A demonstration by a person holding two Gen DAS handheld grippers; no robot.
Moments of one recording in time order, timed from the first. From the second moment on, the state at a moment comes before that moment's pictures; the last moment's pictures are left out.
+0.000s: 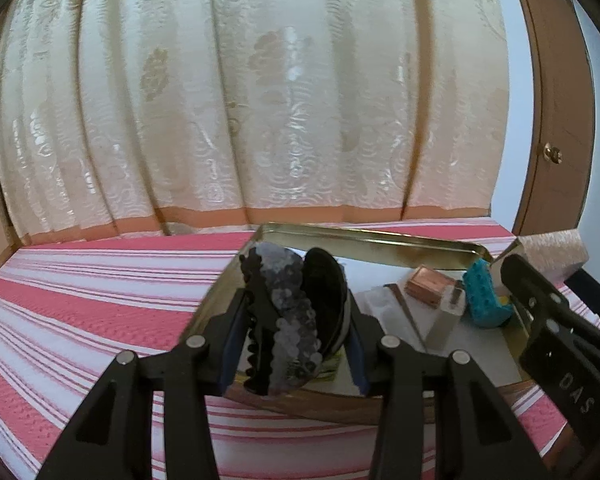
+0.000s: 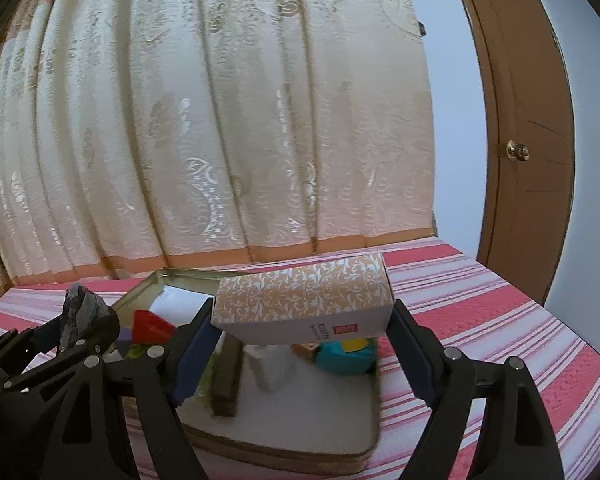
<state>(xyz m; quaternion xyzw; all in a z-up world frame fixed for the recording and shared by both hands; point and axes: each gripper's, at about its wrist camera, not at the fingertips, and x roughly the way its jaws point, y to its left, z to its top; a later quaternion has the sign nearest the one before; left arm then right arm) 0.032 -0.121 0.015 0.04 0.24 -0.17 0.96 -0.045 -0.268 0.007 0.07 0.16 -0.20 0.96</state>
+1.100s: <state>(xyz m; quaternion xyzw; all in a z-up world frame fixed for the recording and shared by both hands) 0.053 -0.177 0.000 0.07 0.26 -0.19 0.95 -0.020 -0.312 -0.011 0.06 0.21 -0.23 0.95</state>
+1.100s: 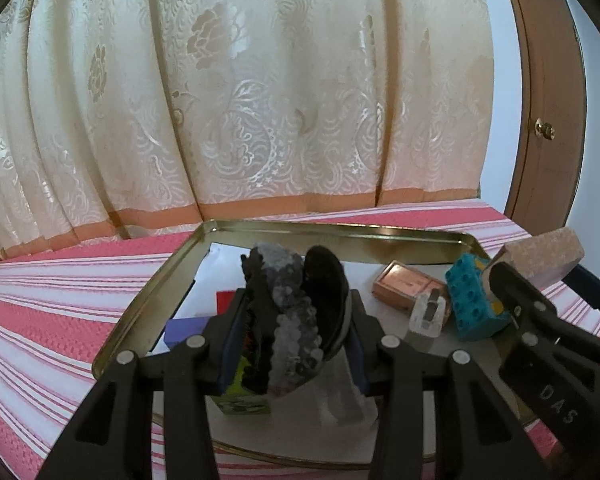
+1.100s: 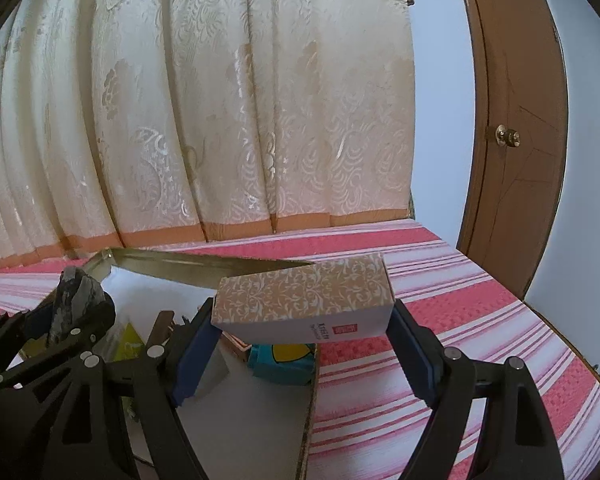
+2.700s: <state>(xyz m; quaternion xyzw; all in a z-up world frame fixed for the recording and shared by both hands) 0.089 -0.166 -0.011 0.07 0.30 -0.14 0.94 0.013 -0.285 -0.021 0.01 0.28 -0.19 0.94</state>
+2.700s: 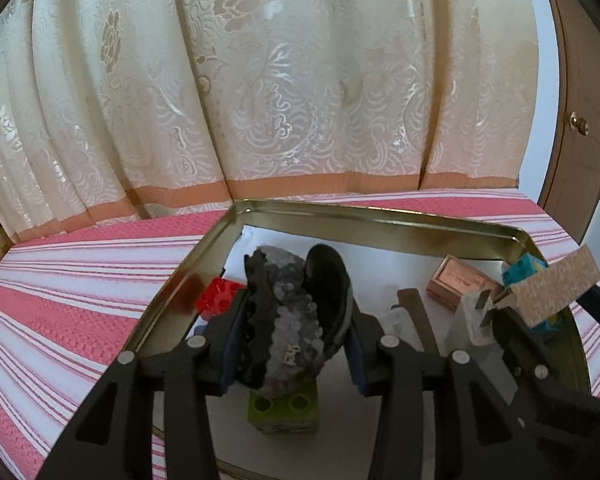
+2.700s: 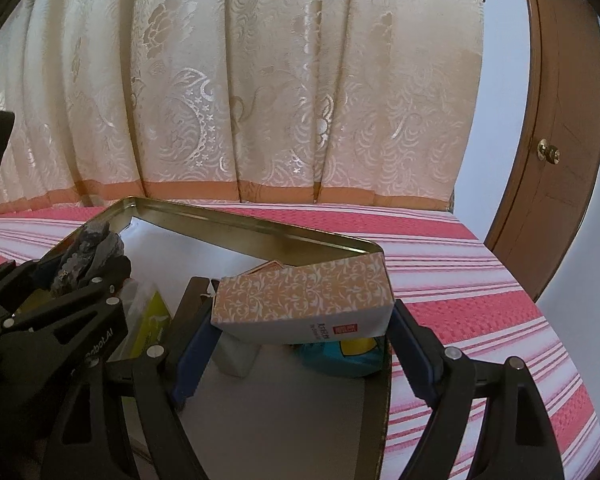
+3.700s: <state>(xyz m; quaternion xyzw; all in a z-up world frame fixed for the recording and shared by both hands) 0.081 -0.136 -0.002 0.04 0.27 -0.08 0.96 0.009 -0.295 -0.024 0.10 0.28 -0.09 0.95</state>
